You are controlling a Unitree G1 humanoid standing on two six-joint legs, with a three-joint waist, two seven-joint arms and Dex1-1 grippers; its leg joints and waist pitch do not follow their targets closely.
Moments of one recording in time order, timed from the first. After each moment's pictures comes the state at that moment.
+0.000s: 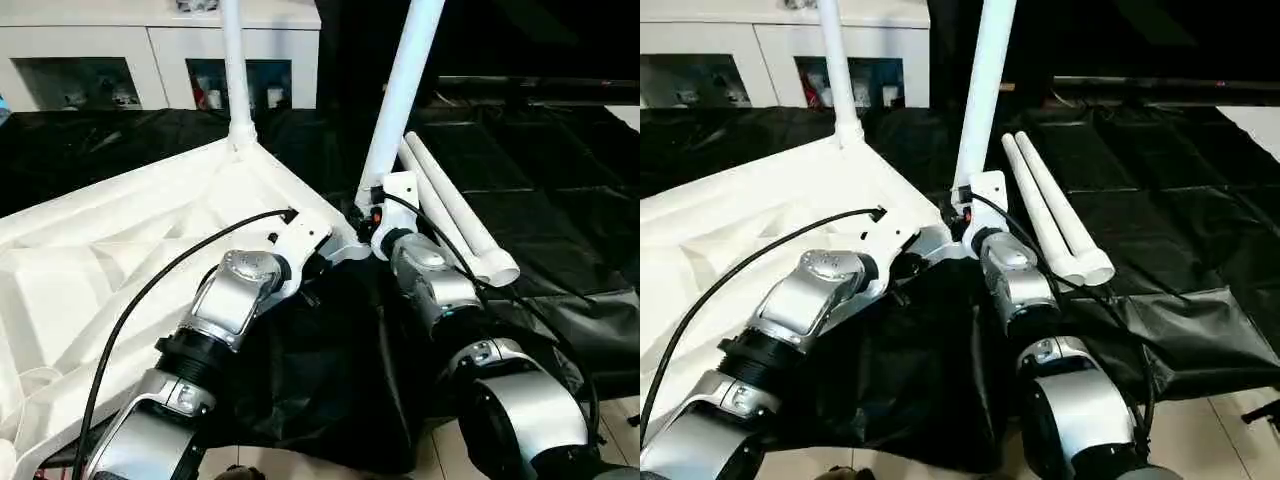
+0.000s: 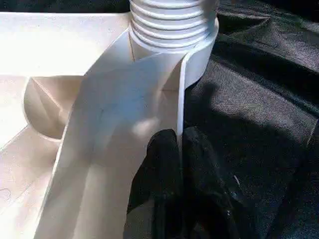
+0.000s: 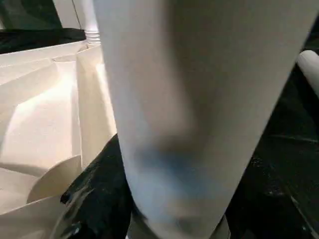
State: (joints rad) left arm -0.62 0.13 -0.23 0.41 0.11 0.60 -0.59; right arm -0.82 0.03 -0.05 1.02 0.11 -0.02 0.23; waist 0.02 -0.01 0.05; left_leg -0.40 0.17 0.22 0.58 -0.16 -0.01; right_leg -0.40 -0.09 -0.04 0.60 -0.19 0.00
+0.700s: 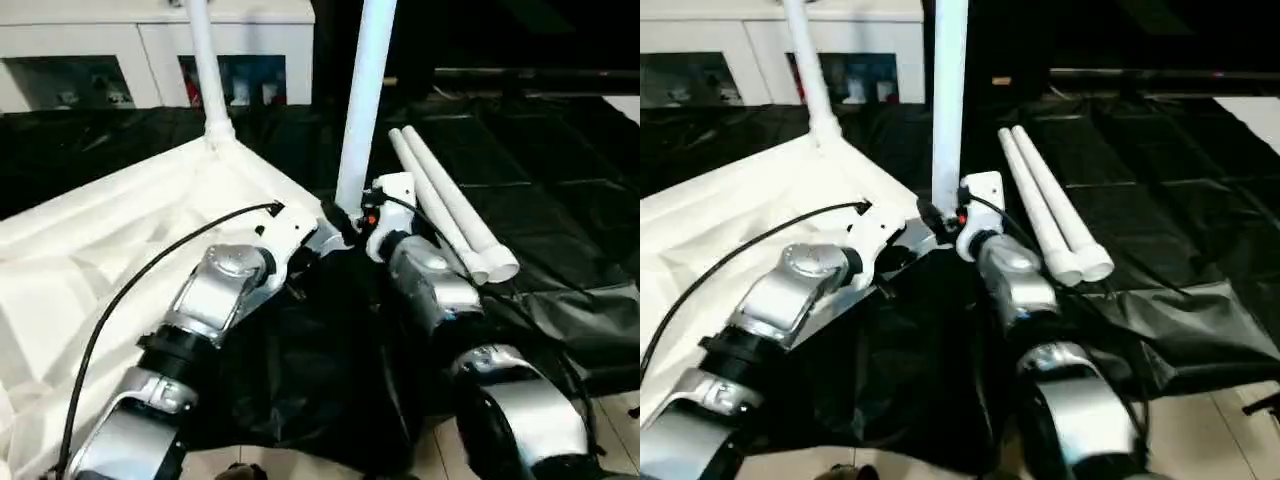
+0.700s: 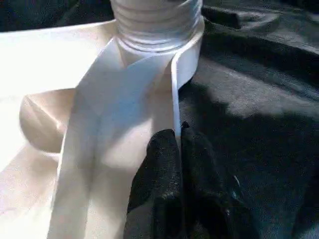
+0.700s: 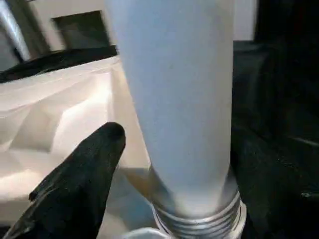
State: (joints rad) left arm -0.62 0.22 -0.23 0.41 0.09 0.50 -0.68; right arm -0.76 0.00 -0.05 0.90 0.15 -0.02 0.49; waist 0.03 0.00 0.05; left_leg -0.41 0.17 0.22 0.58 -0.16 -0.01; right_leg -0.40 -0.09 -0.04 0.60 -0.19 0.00
